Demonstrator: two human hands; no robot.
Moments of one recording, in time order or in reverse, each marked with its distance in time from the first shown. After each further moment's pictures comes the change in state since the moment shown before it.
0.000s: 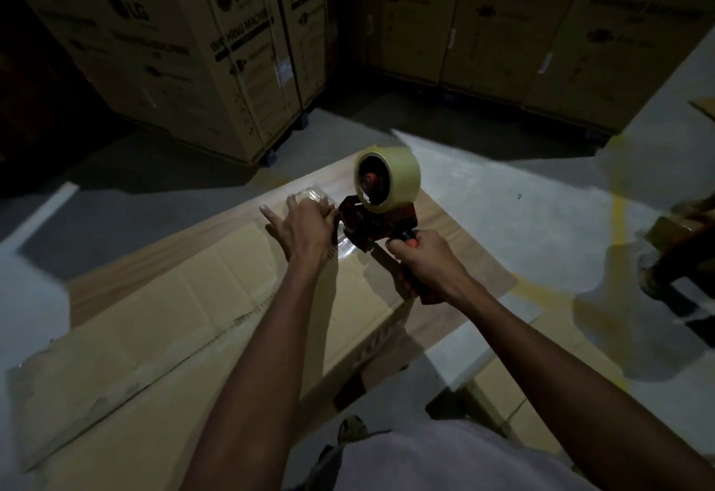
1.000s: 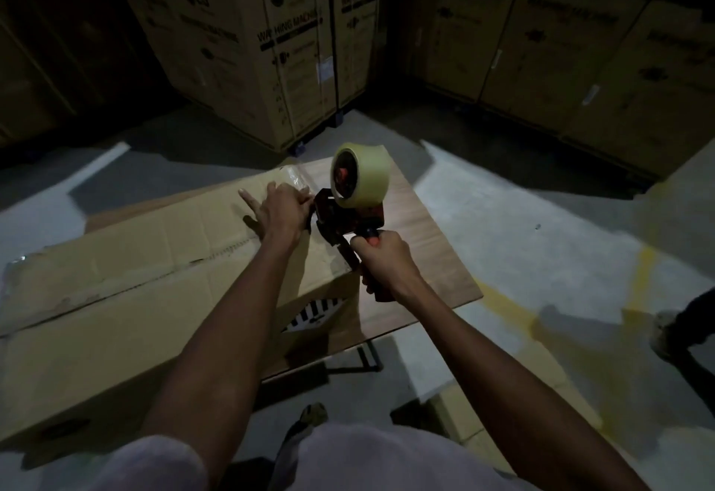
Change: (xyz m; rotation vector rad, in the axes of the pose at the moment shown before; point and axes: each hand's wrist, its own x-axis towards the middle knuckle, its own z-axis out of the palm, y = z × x) left_hand -0.046 0.034 0.010 -0.071 0.201 -0.167; right_hand -0.028 0.020 -0.038 -0.082 -0.100 -0.053
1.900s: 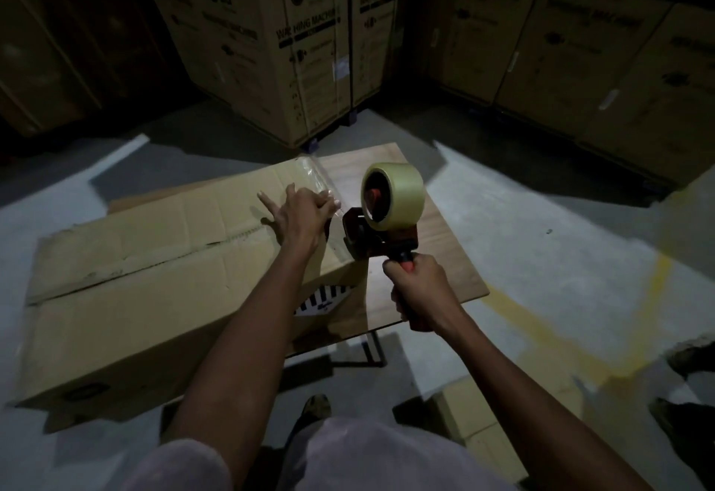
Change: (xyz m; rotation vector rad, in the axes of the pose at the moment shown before) left_hand -0.043 0.006 -0.008 0.013 -0.039 0.043; right_hand -0.049 0.038 -0.023 0.127 -0.041 0.069
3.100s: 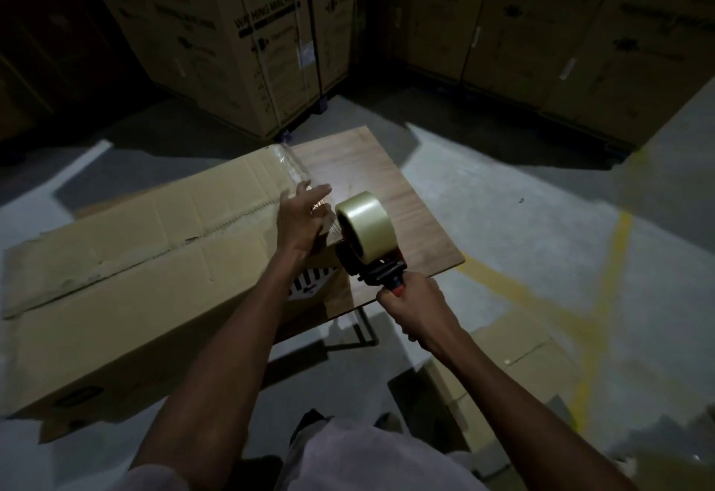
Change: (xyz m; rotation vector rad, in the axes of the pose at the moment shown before) left_hand -0.043 0.003 0.019 -0.416 0.052 0.301; right_hand -0.069 0.030 -0.016 -0.432 0.038 -0.015
